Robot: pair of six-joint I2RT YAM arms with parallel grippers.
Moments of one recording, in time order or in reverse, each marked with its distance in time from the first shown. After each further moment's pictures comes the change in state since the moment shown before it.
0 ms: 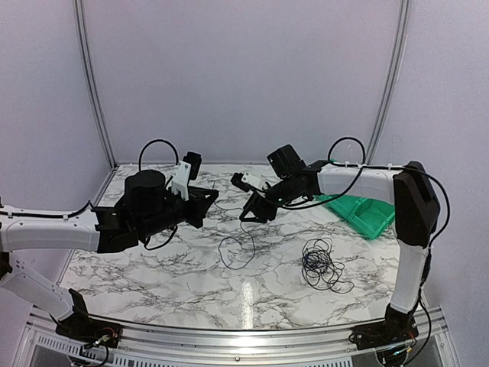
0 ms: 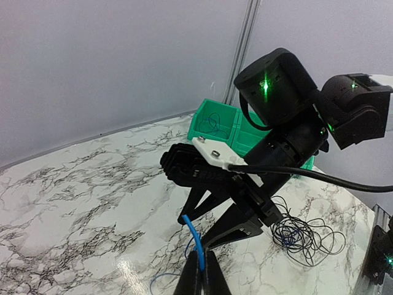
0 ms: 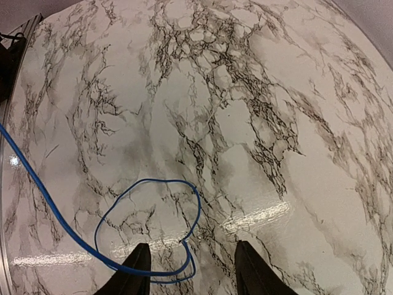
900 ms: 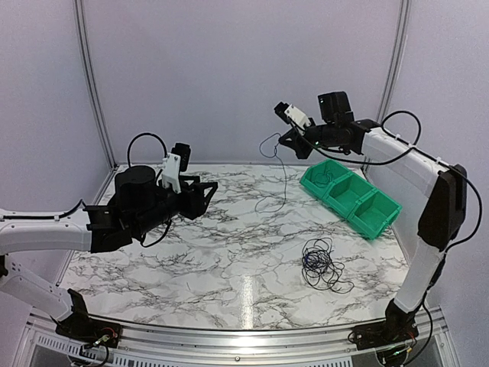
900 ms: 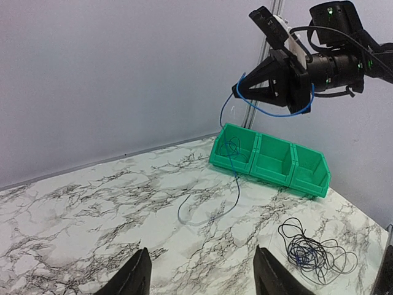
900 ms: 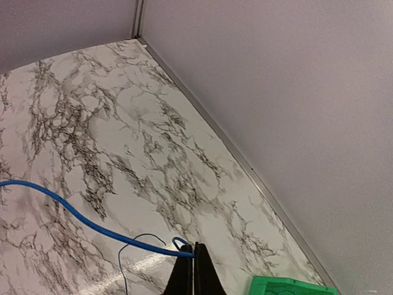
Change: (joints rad) left arm 0.000 -0.055 -0.002 0.013 -0.092 0.033; right arm -0.218 -0.154 0.210 -0.010 0.162 -0.077
